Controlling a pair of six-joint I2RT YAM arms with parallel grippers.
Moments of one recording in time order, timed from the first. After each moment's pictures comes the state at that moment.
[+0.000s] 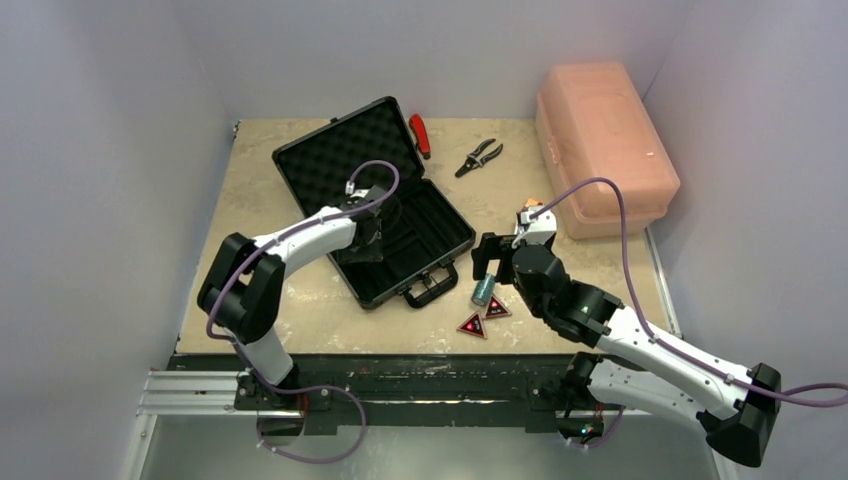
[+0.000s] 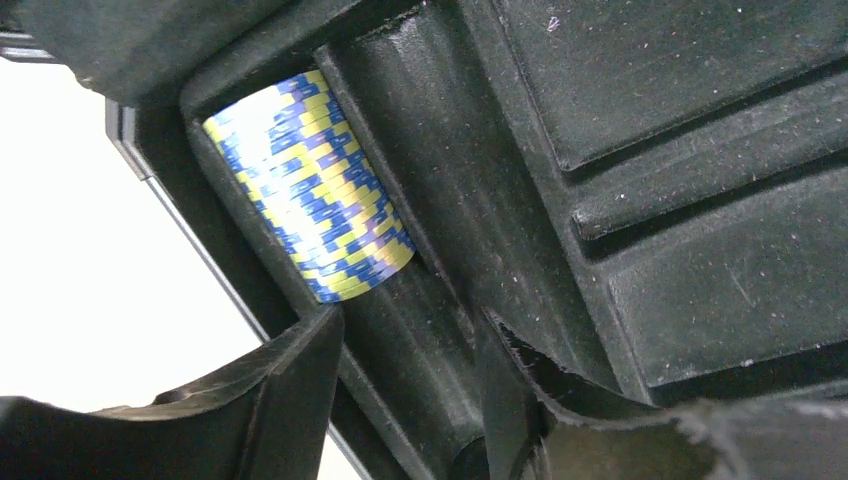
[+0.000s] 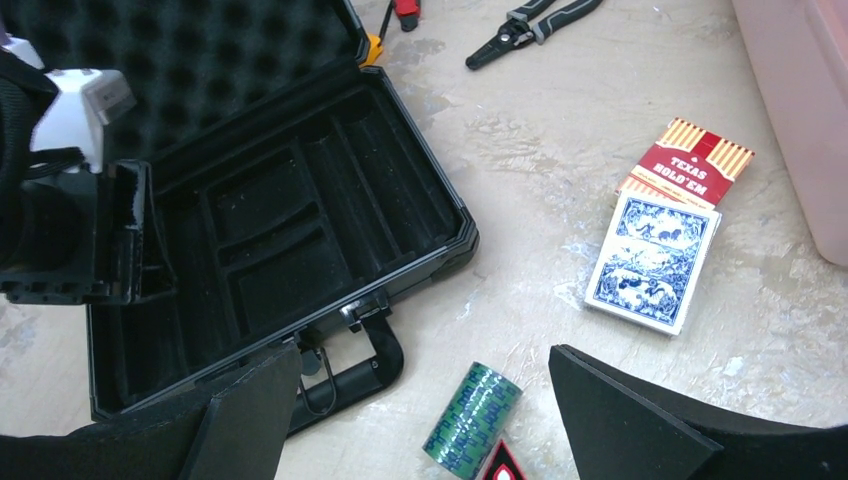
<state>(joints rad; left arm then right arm) -0.57 1.72 1.17 -0.78 -0.40 -0.66 0.91 0.83 0.70 -0.31 0.61 0.51</state>
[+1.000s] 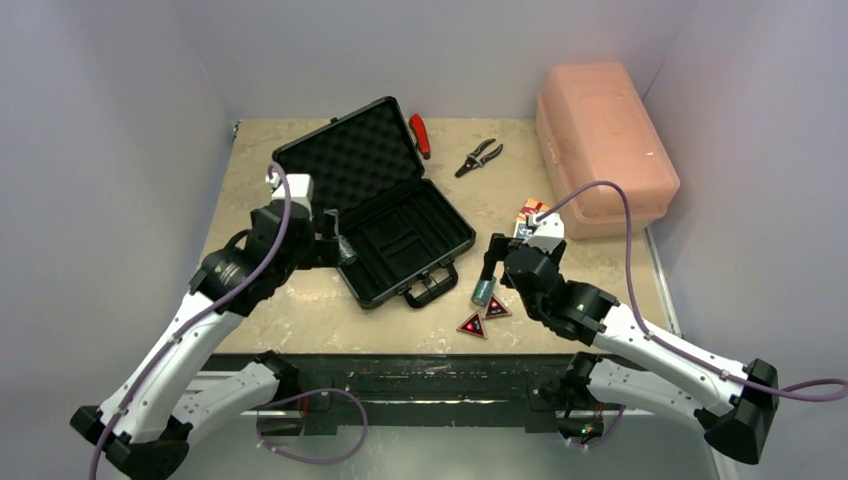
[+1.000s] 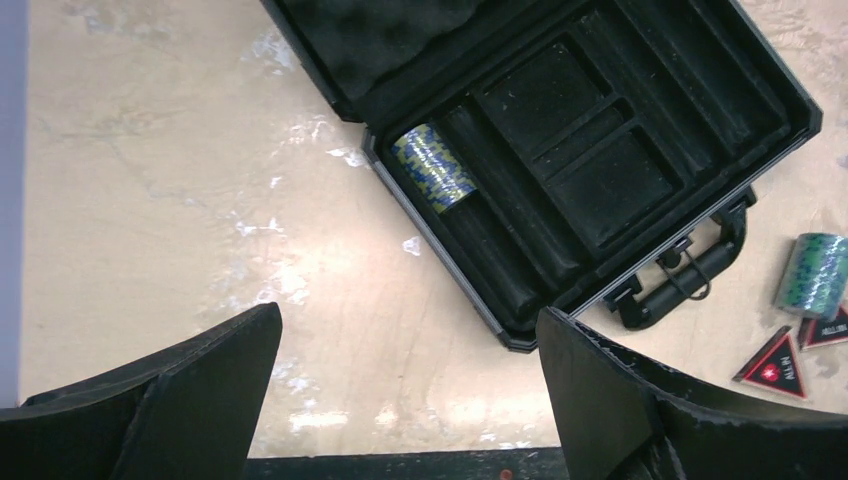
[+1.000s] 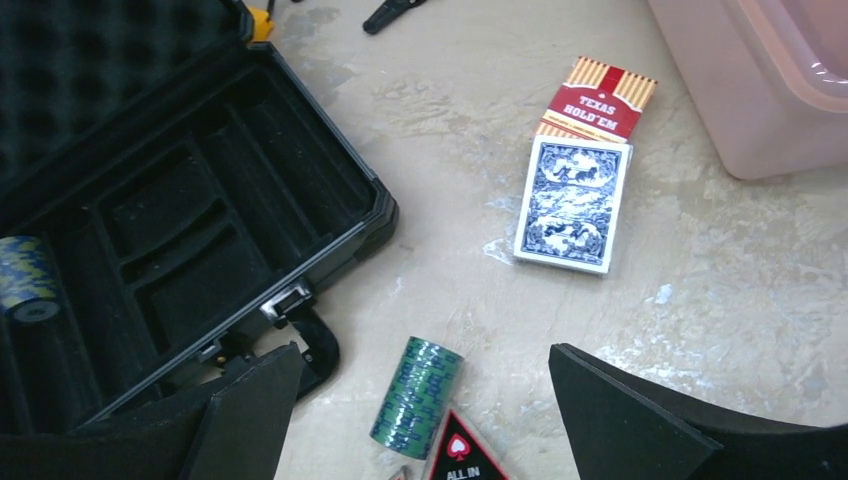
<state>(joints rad) -0.56 0.94 1.14 -0.96 -0.40 -0.41 0.91 0.85 0.70 -0.45 0.73 0.66</state>
